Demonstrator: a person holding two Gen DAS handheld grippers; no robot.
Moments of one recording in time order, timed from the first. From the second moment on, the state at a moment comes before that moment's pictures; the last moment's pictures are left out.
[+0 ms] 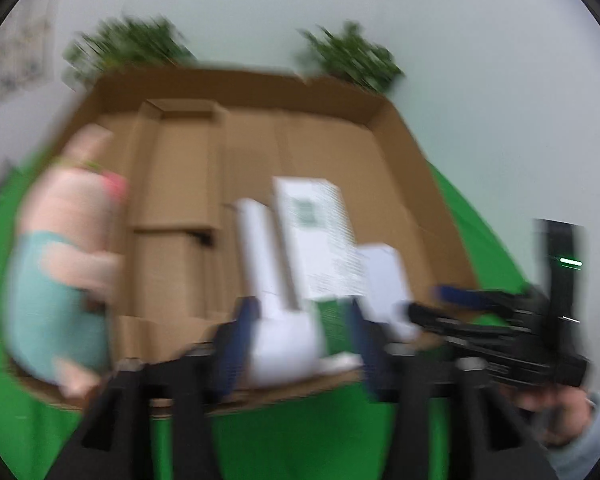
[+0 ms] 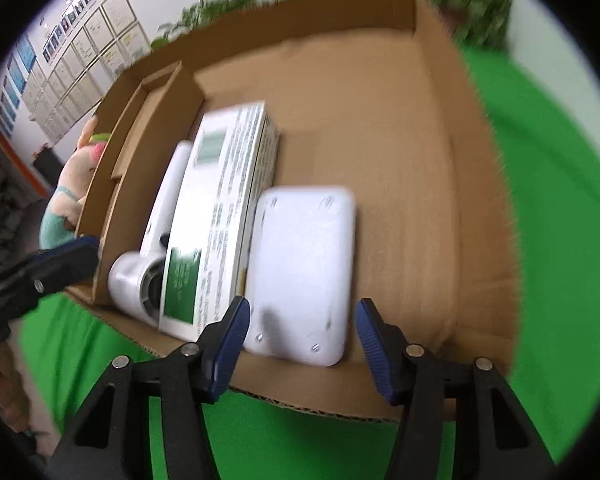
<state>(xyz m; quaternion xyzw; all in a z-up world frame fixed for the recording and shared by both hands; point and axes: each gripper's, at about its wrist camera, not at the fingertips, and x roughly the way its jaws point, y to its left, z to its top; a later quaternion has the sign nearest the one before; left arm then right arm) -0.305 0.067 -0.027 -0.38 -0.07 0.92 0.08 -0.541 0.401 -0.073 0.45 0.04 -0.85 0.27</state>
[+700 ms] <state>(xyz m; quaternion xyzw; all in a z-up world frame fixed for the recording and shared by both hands) -0.275 0.047 -0.083 -0.25 0.03 0.96 -0.11 -0.453 0.373 -0.071 0.25 0.05 -0.95 0.18</state>
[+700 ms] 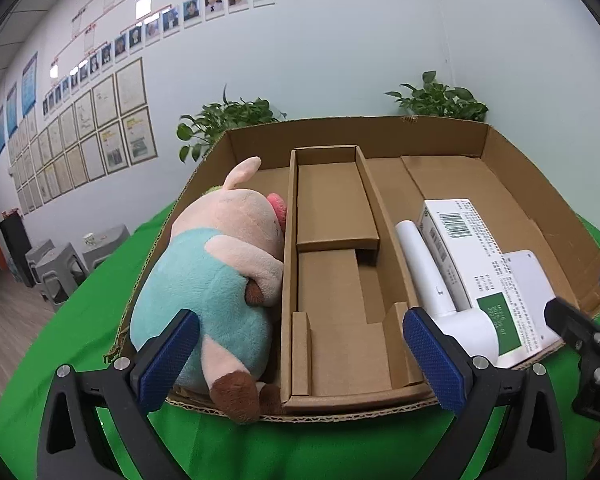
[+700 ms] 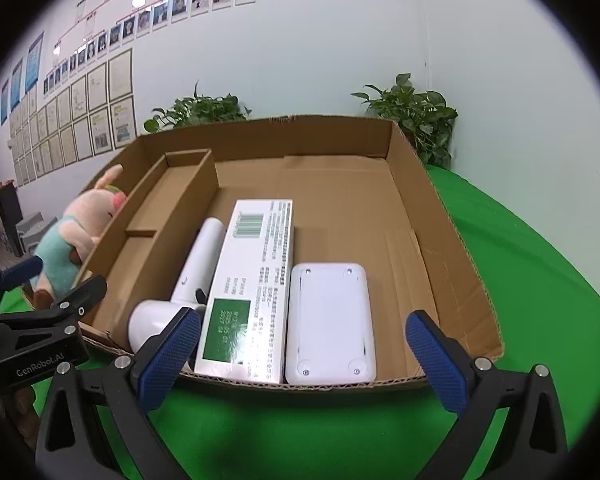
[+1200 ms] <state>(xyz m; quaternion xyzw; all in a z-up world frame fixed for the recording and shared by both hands) -0.277 0.049 -0.092 -0.25 0.06 0.96 -0.13 -0.454 0.362 -0.088 0.27 0.07 -0.95 0.17</state>
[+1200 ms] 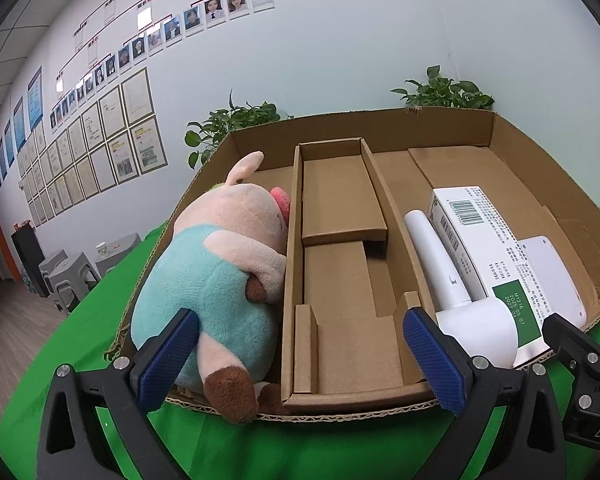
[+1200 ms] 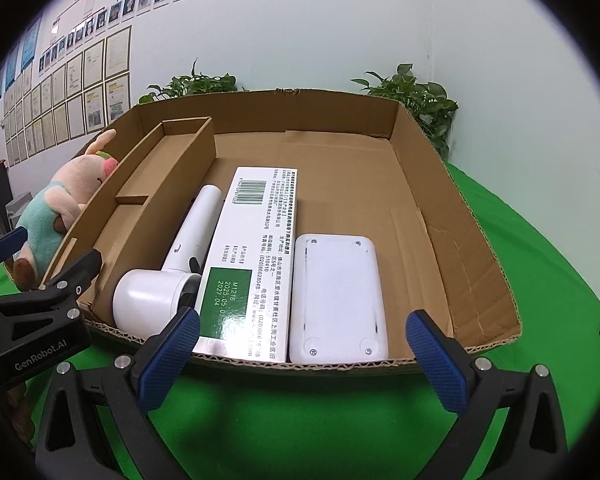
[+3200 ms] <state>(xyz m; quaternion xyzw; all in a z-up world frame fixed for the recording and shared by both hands) -0.284 0.050 -0.096 -0.25 0.07 0.96 -0.13 -0.454 0.364 -0.090 0.27 0.07 -0.94 0.17</state>
